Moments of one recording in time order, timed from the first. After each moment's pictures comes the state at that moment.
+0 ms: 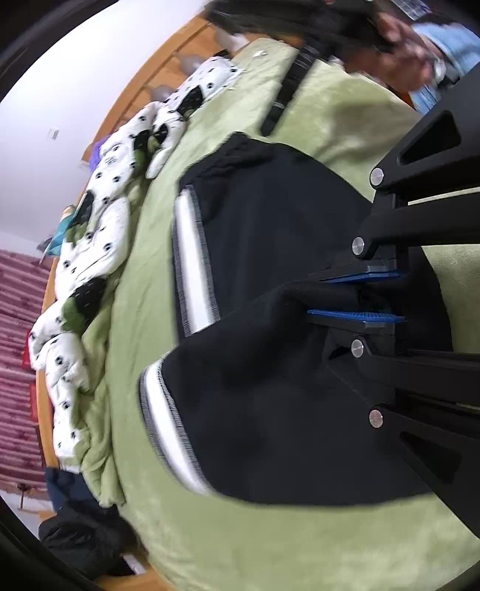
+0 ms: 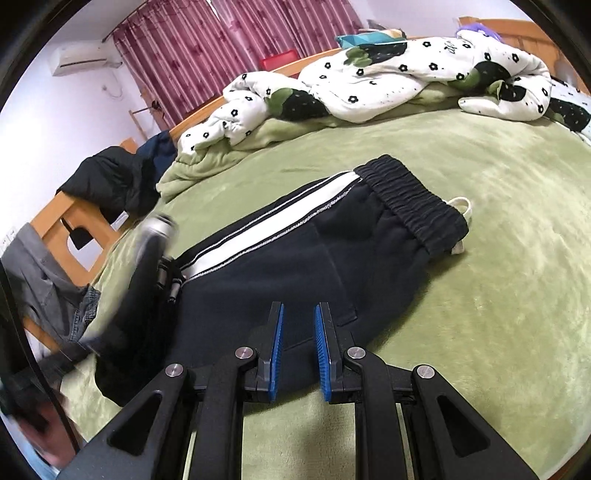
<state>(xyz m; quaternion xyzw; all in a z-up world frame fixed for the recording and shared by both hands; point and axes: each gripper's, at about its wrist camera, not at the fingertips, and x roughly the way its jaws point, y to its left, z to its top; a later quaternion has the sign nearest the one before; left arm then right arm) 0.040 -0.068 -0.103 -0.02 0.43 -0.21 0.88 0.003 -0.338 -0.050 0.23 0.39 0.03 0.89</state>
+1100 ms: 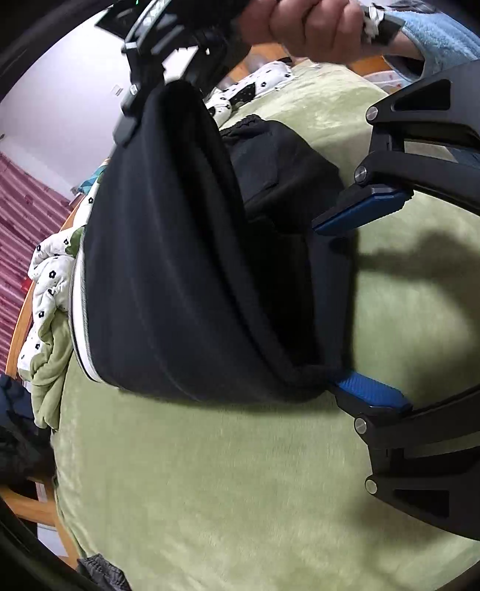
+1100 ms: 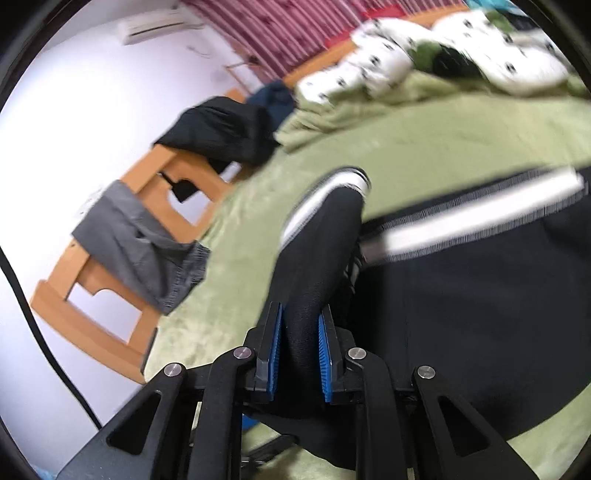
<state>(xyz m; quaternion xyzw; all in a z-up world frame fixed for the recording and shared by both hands) -0.009 0.017 -0.154 -0.18 0.43 -0.16 0.87 0.061 -0.218 0.003 0.25 0.40 0.27 0.84</state>
